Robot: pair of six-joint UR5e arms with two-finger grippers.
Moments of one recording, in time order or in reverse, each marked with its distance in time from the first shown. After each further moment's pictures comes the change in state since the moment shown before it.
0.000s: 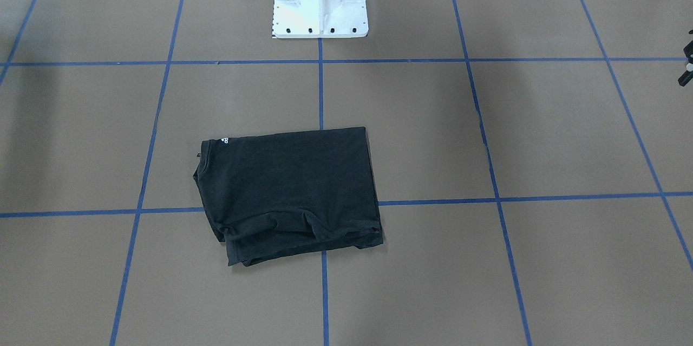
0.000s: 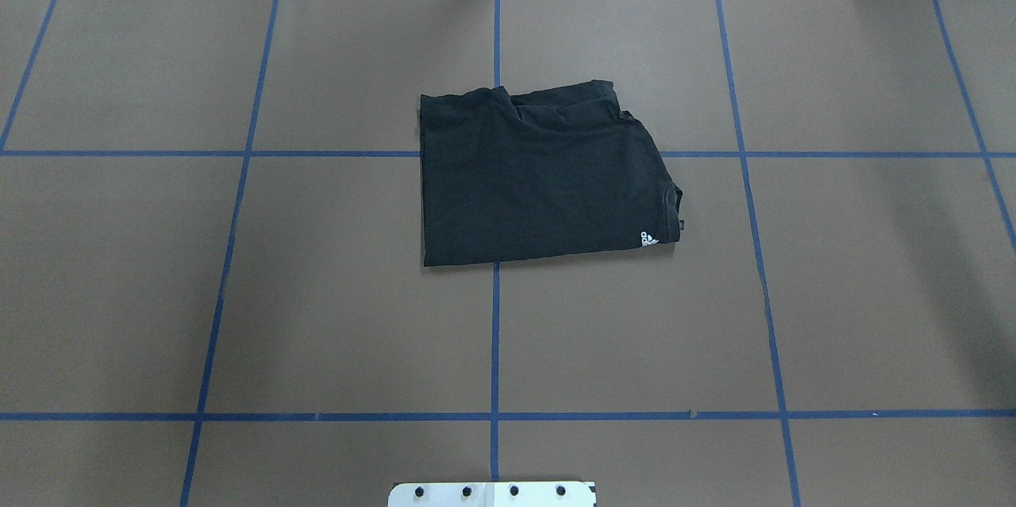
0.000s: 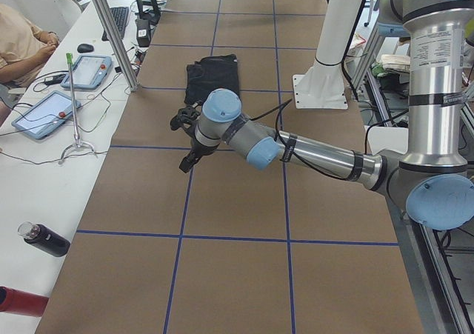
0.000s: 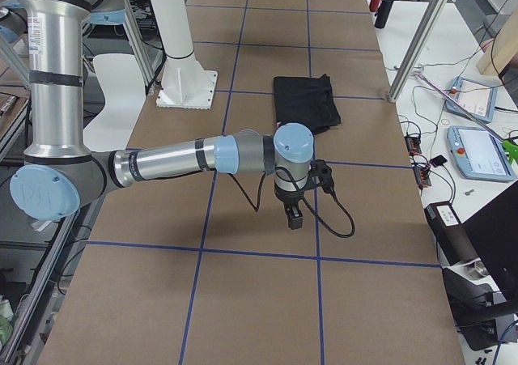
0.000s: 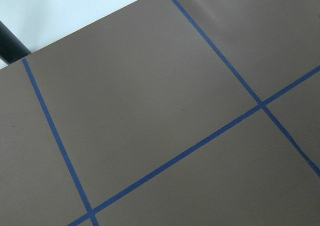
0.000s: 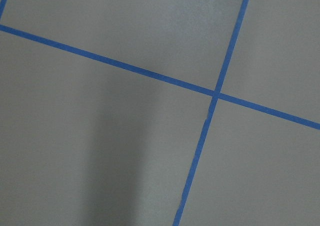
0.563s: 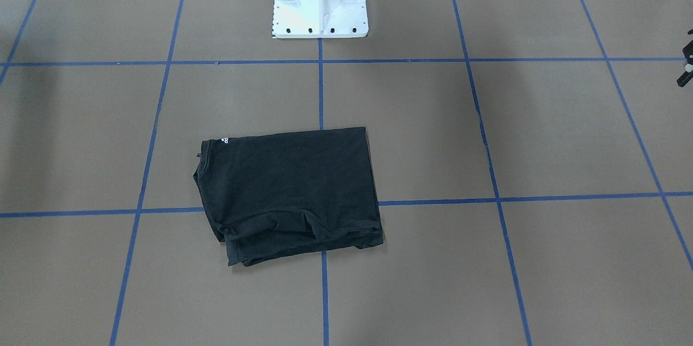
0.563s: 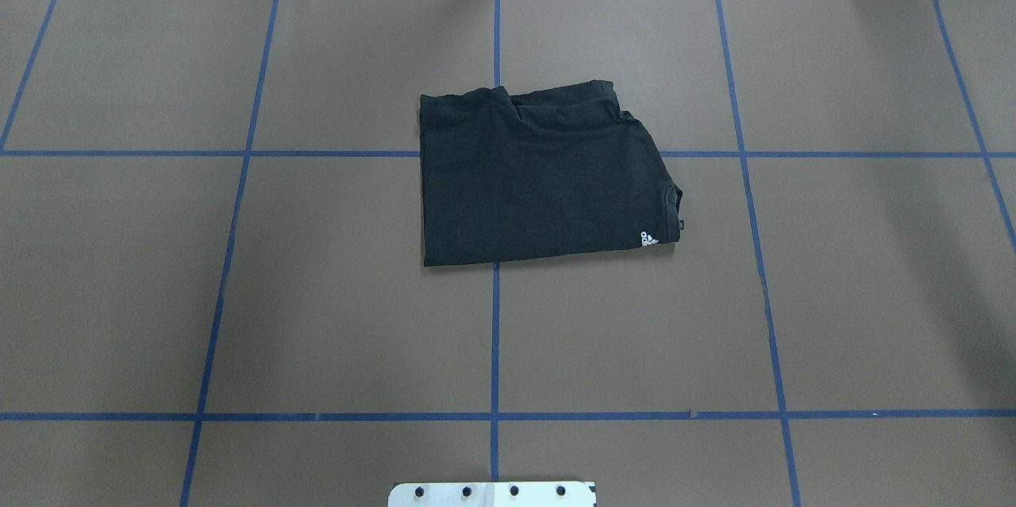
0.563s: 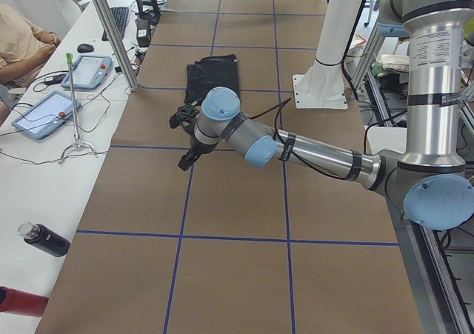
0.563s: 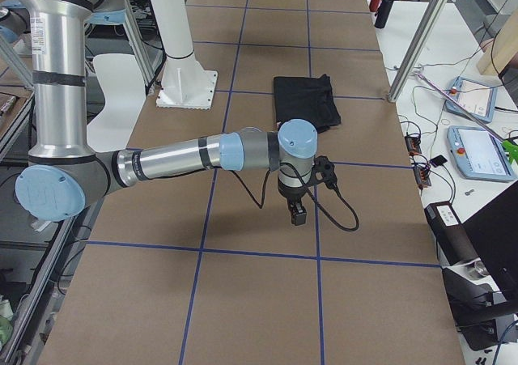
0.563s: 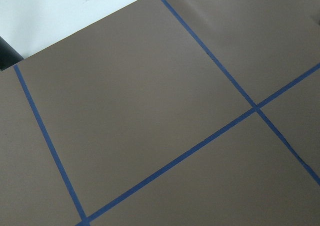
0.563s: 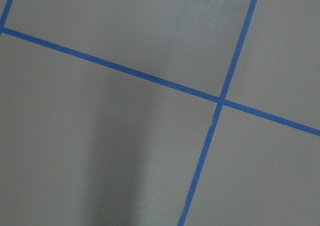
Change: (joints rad) left arm 0.001 -0.009 0.001 0.000 0.000 0.001; right arm -0.011 0.012 -0.001 0.000 -0.003 0.008
